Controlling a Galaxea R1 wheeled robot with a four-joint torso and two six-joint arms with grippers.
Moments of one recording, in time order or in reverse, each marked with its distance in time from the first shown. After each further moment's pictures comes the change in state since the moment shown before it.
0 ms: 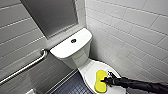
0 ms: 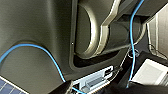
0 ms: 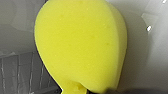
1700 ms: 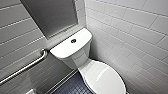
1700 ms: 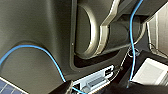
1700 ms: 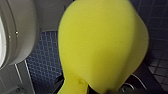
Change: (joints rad) left arm 0.000 0.000 0.000 0.000 0.000 0.012; right arm -0.547 -0.535 0.207 -0.003 0.262 0.115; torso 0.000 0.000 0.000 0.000
